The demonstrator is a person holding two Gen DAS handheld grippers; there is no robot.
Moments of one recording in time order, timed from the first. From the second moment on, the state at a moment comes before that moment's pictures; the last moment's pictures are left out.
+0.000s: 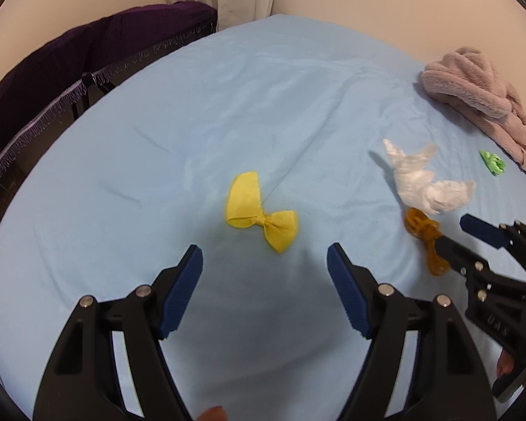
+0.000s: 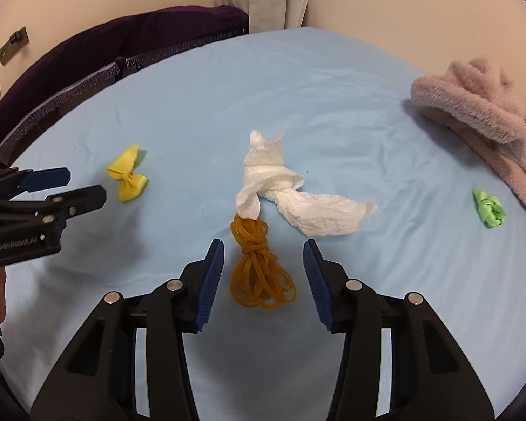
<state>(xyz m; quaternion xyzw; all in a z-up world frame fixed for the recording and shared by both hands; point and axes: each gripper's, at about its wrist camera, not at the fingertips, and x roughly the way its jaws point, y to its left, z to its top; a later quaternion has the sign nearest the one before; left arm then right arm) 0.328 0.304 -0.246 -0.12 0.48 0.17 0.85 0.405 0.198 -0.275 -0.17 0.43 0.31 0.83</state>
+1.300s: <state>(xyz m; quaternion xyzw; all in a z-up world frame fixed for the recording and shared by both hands) 0.308 0.289 -0.254 -0.08 0.46 0.14 0.87 0.398 0.219 -0.282 -0.17 0.42 0.34 0.82</state>
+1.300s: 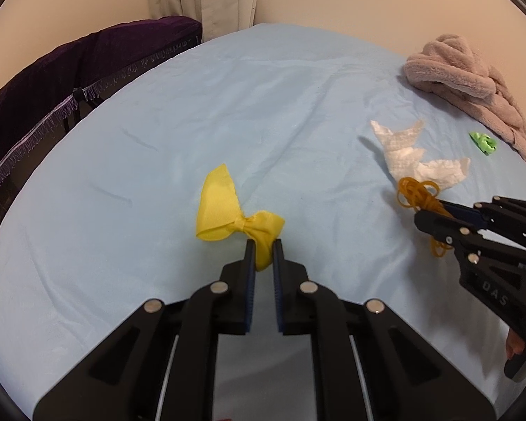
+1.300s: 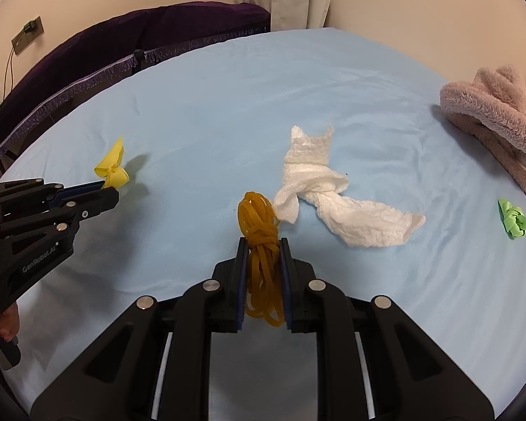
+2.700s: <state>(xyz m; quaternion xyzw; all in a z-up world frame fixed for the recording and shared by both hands) -0.065 0.340 -0.088 -0.11 0.39 0.27 0.87 0.074 0.298 -0.108 -0.21 0.33 0.48 0.79</state>
